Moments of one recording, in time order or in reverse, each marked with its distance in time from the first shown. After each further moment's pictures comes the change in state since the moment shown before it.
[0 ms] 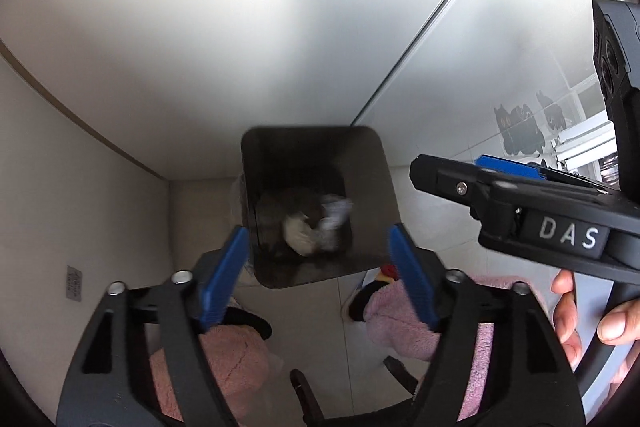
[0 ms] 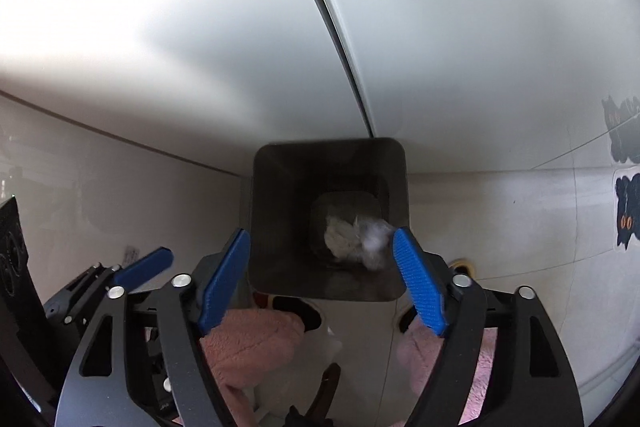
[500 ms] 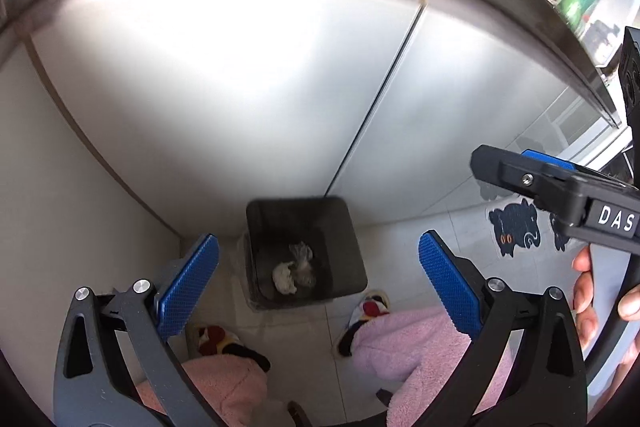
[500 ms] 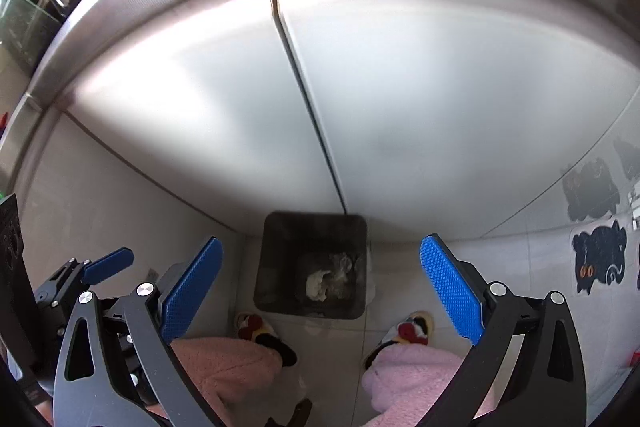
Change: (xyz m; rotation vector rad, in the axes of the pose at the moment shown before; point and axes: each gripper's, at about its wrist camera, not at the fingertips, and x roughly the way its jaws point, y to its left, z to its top) left arm -0.136 -0.024 -0.006 0.040 -0.265 -0.014; right arm -0.160 0.011 -0.014 -0.083 -0.319 -0.057
